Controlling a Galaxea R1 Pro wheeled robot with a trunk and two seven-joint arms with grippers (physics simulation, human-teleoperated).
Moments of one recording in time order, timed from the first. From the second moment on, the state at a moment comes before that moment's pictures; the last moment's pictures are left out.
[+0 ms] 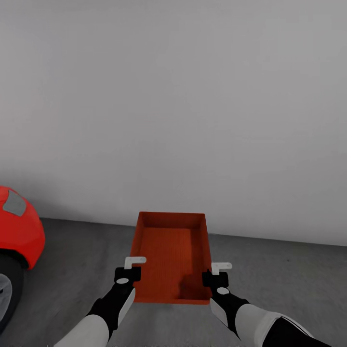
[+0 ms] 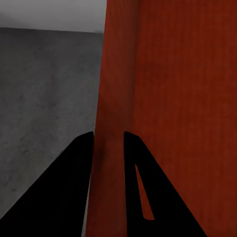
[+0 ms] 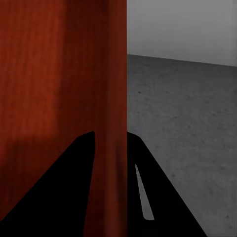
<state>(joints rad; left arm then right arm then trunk) -0.60 -0.15 0.03 -0.46 -0.12 0.08 0.27 -0.75 0.14 0.69 -0.02 -0.60 -0.28 -0.26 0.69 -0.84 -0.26</state>
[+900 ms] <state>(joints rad) -0.60 -0.15 0.03 -0.45 -0.12 0.08 0.27 -0.75 0.15 0.69 -0.01 -0.60 -0.27 -0.25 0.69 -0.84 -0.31</state>
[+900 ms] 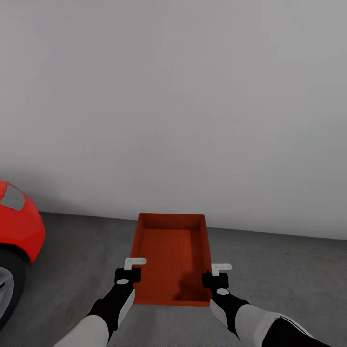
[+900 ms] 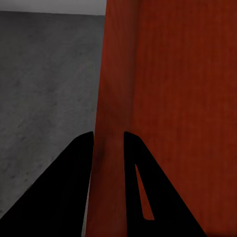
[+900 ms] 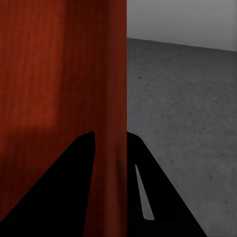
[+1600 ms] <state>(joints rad) -0.60 -0.15 0.03 -0.45 -0.12 0.08 0.27 -0.75 0.15 0.68 -0.01 -0.60 -0.27 -0.25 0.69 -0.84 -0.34</state>
